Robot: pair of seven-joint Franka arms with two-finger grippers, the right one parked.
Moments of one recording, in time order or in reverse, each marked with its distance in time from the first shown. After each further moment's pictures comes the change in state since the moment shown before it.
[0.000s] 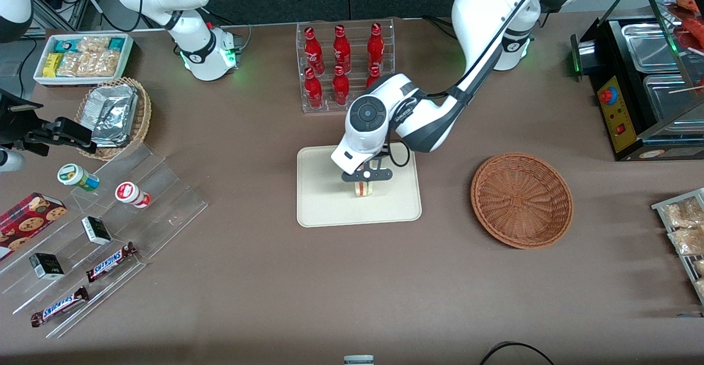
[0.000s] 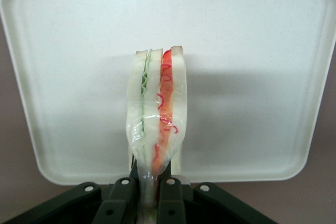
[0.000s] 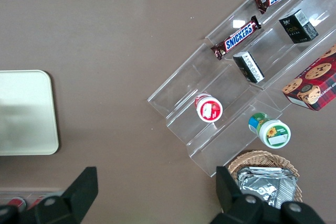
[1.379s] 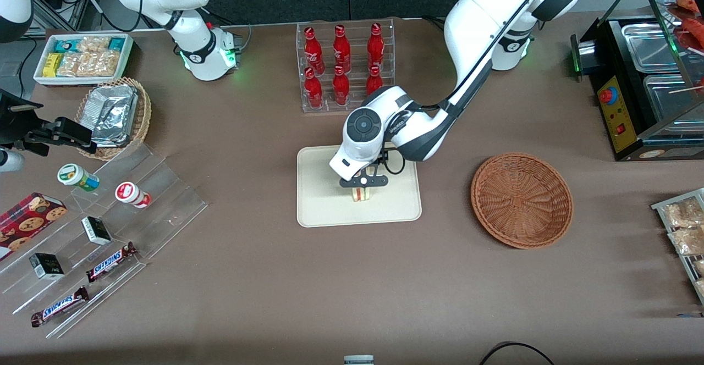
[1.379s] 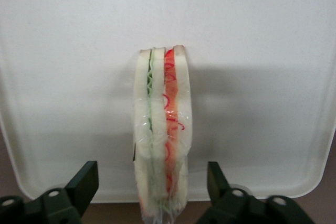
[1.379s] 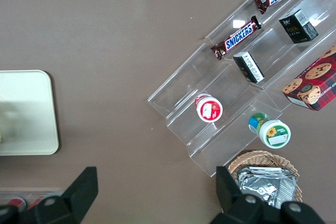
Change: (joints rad) arm -0.003 0.045 0.004 0.034 0.013 -0.015 -0.007
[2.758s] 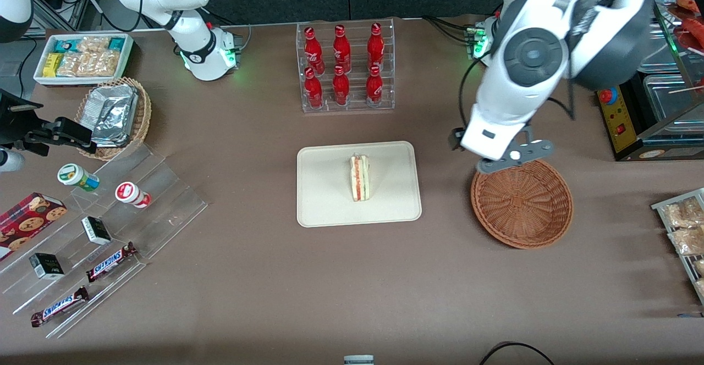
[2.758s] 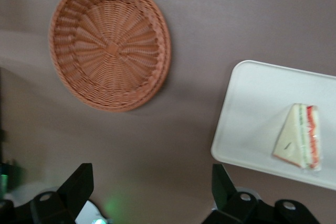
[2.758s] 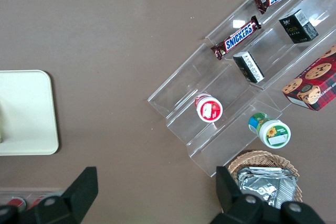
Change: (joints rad) arm 0.354 -0.475 0.026 0.029 0.000 -0.586 0.197
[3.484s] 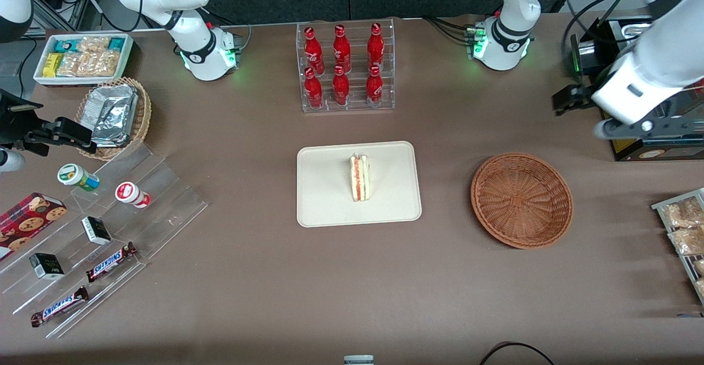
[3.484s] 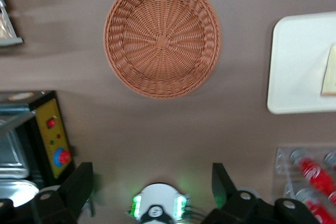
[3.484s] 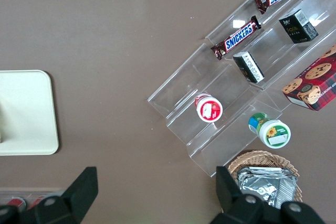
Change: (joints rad) arm 0.070 -0.183 0.272 -0.001 -0.081 -0.173 0.634
